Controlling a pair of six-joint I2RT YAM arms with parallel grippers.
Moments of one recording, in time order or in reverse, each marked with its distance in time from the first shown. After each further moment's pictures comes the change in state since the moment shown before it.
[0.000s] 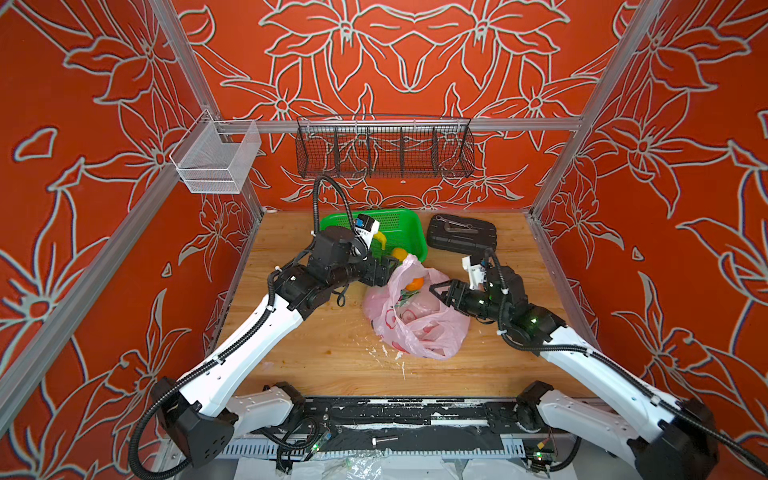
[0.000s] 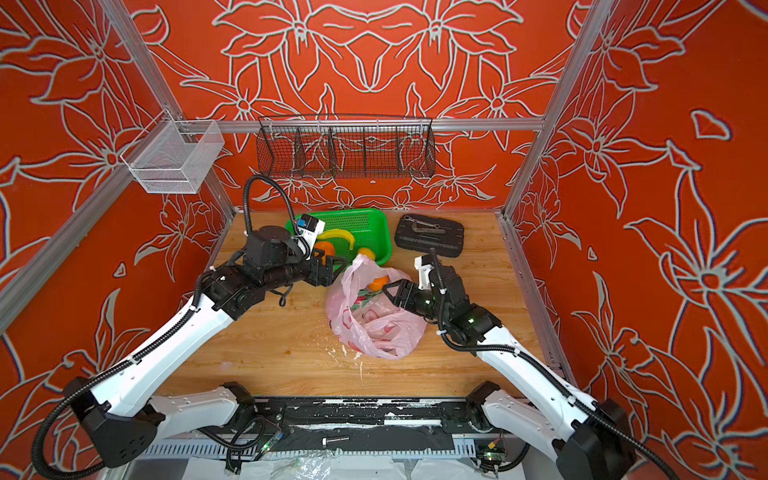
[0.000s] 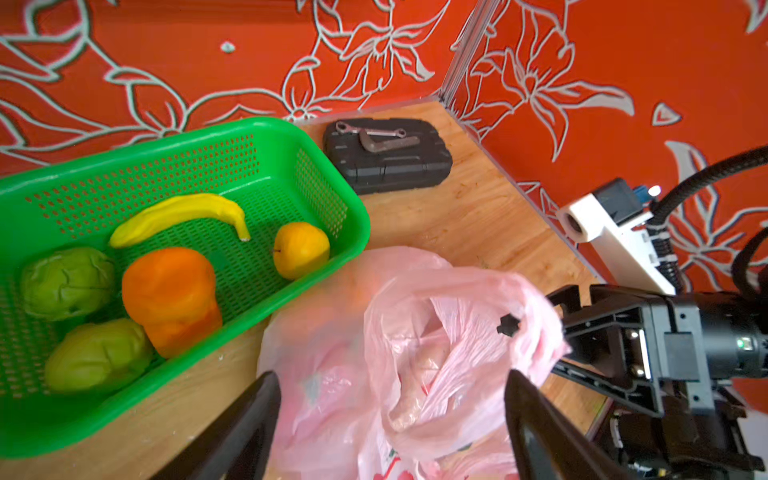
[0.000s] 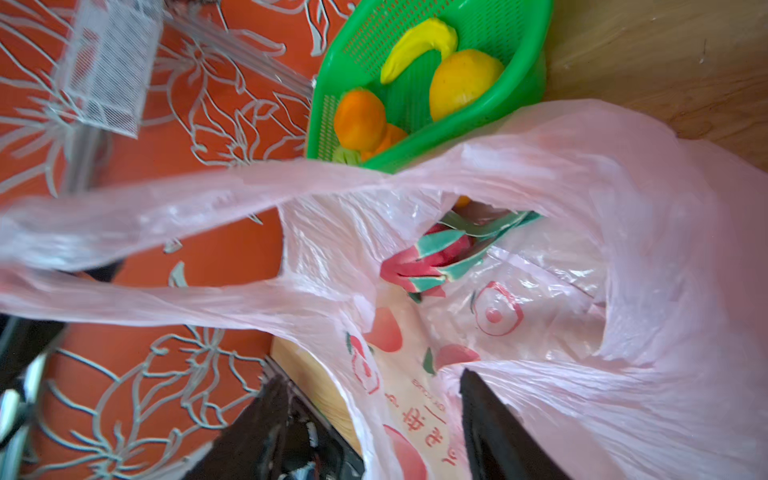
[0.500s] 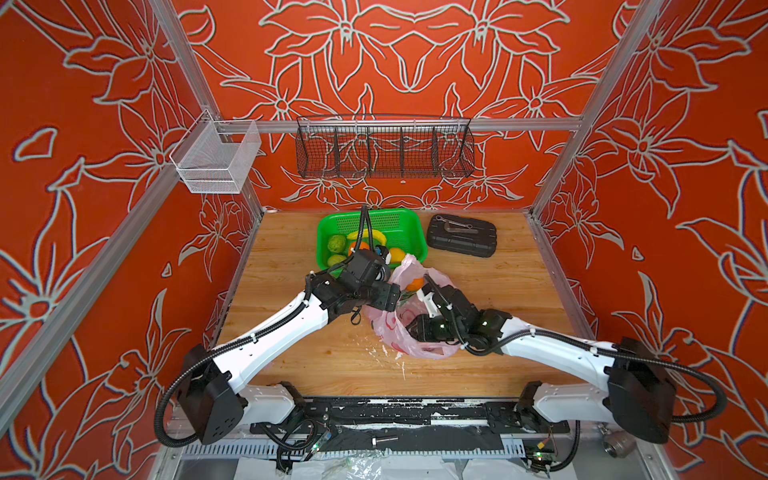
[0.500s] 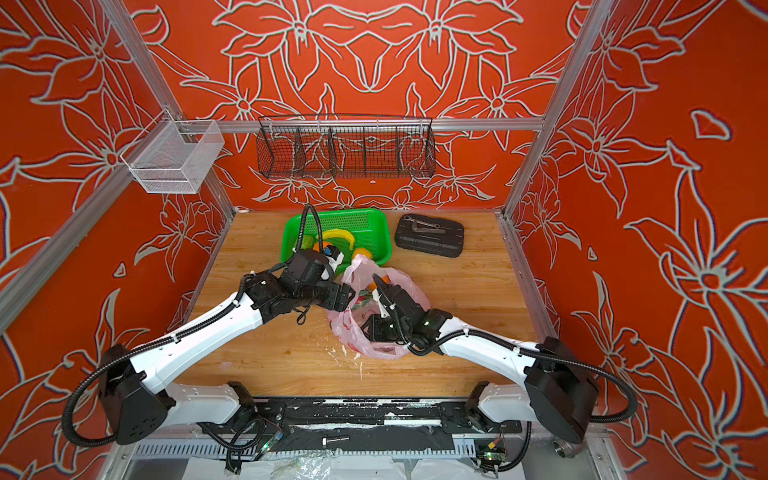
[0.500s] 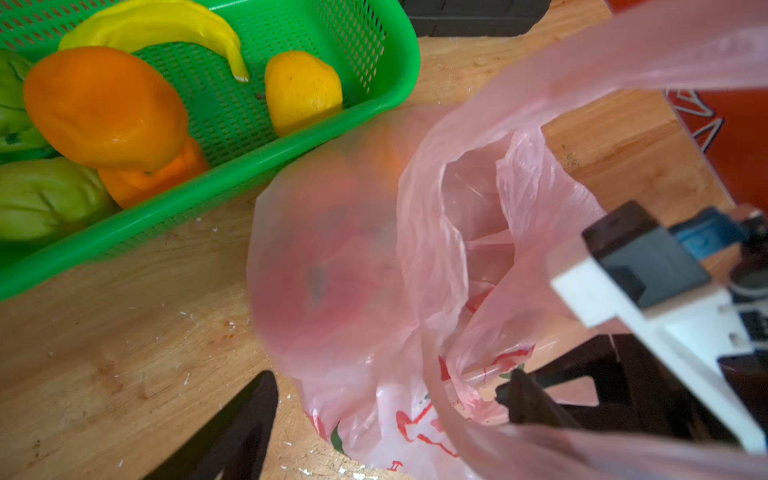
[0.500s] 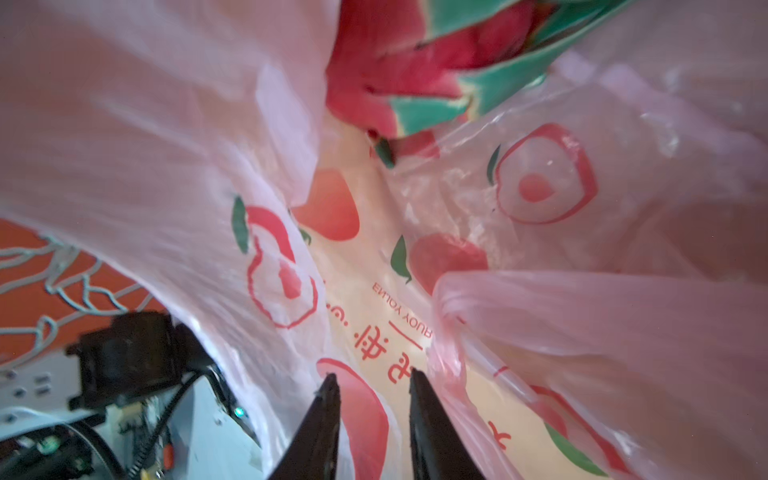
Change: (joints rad) left arm -0.112 0.131 -0.105 -0.074 -0.125 -0.109; right arm 0.284 0.294 0.001 0.001 0.020 -0.057
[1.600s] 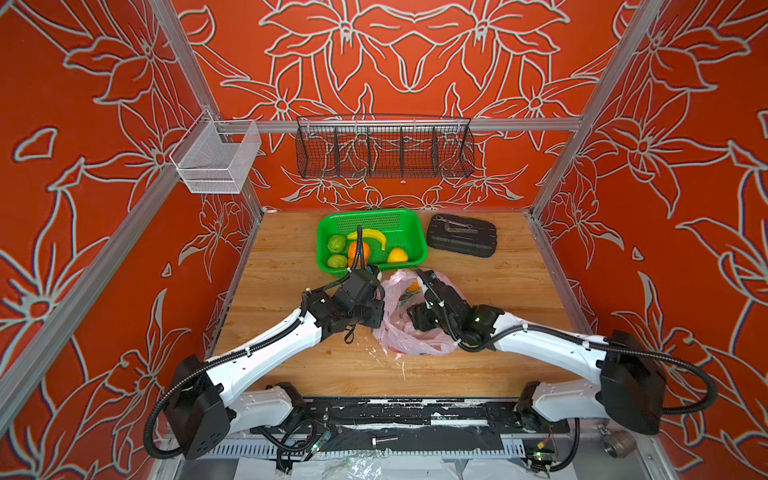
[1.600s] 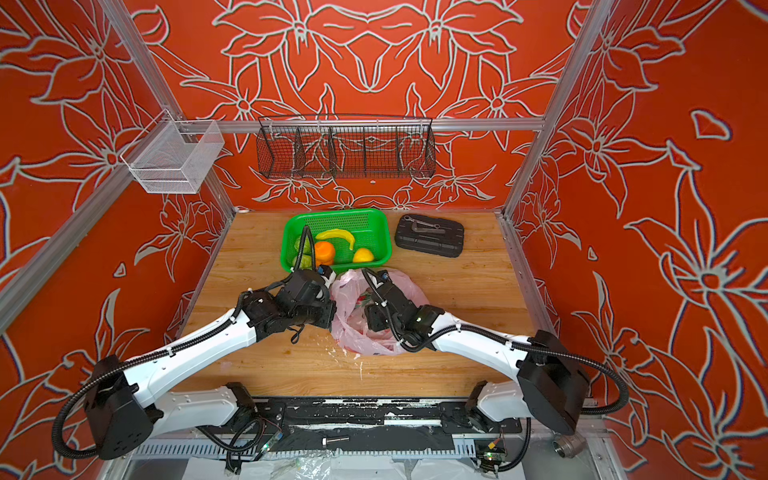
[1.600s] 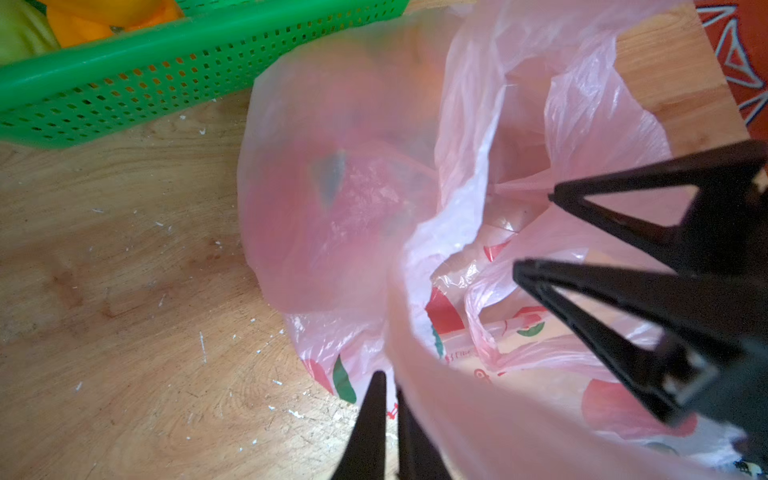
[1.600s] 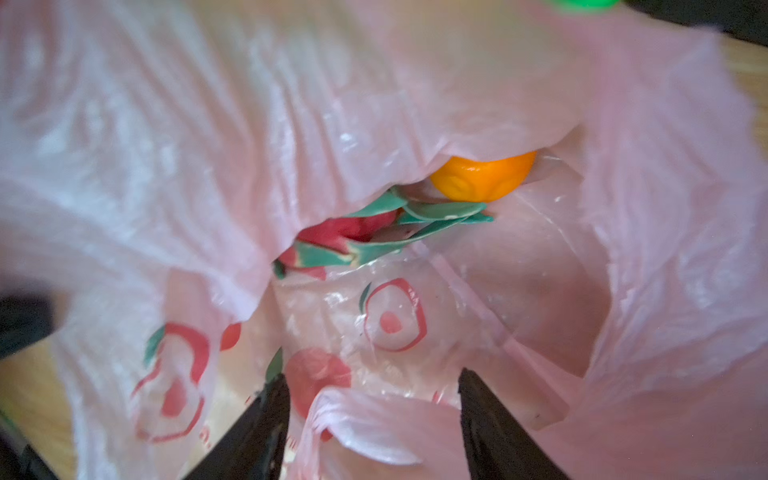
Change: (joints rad) left arm -0.018 -0.124 -0.188 0.026 0.003 -0.098; right arm -0.044 0.061 0.090 0.003 0.465 -0.280
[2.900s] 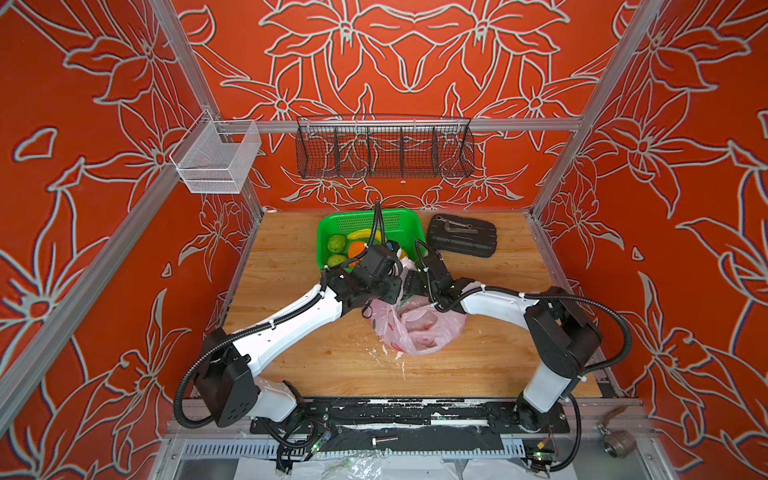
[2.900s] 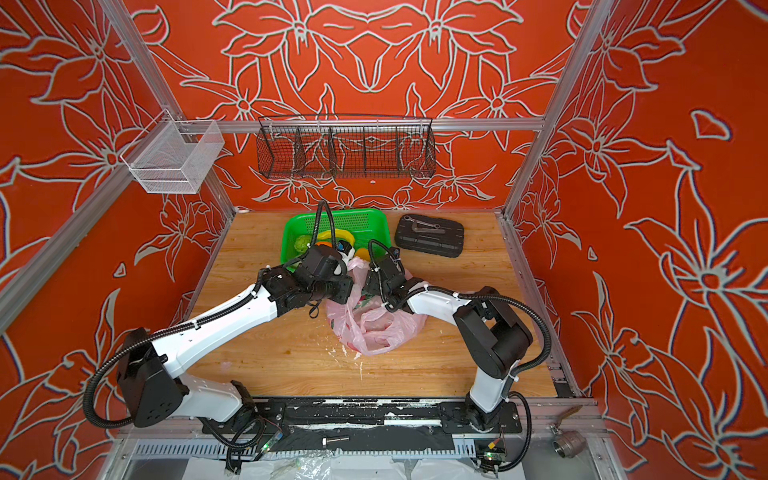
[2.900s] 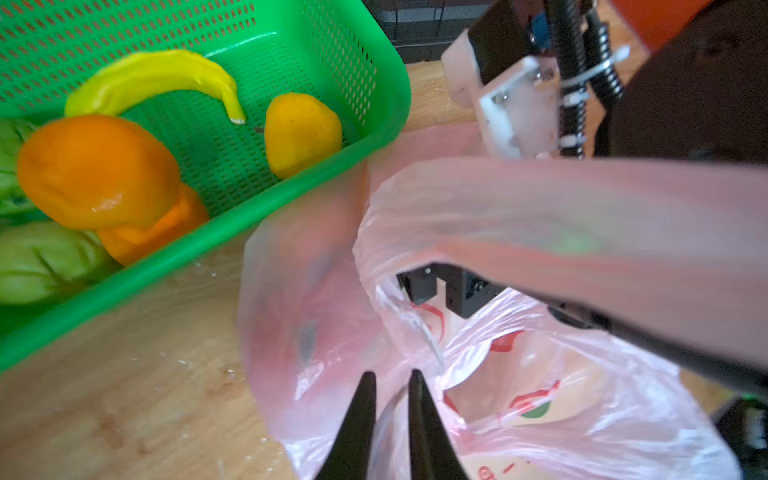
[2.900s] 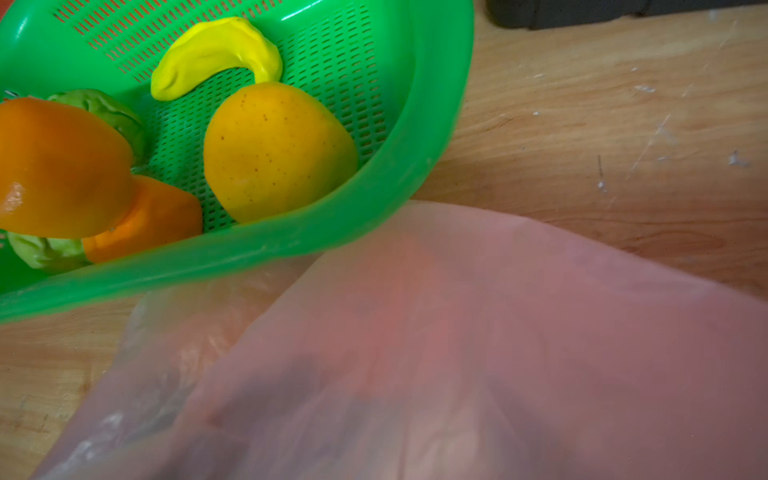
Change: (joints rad) left arm -0.001 0.211 0.264 0.044 -0.045 0.151; right arm -0.167 0.362 0.206 0.143 0.046 0.197
